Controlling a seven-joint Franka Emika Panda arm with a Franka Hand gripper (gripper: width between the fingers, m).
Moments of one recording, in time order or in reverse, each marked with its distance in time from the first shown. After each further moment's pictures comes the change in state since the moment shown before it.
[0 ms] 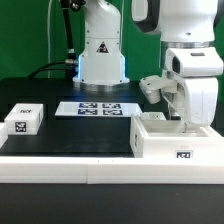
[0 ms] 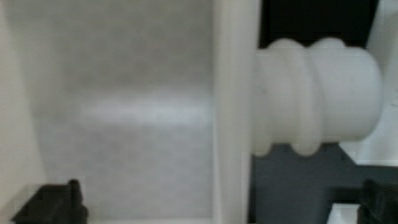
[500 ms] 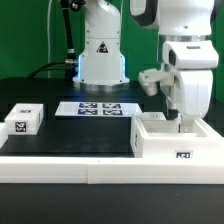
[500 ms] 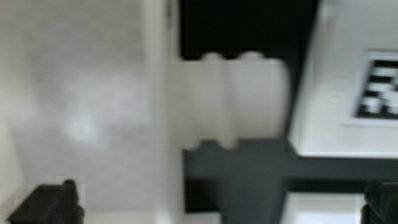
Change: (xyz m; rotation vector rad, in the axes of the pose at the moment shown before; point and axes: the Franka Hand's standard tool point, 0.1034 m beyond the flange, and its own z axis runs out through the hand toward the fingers) arm -0.001 -0.022 -0.023 0.005 -0.020 0.048
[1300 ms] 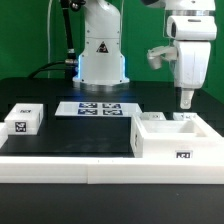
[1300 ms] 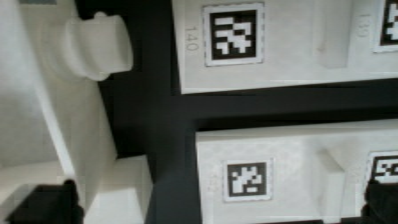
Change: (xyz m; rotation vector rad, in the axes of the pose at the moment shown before) arm 0.015 -0.032 -0.024 -0.013 -0.010 0.096
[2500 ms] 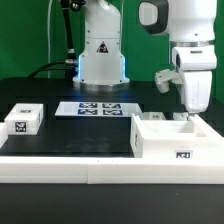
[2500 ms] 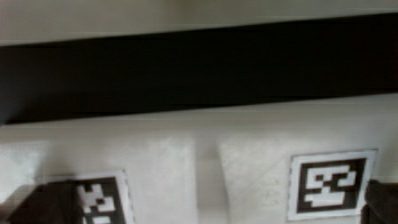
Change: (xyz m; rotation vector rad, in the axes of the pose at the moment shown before) arm 0.028 -0.058 0.054 0.032 0.065 0.003
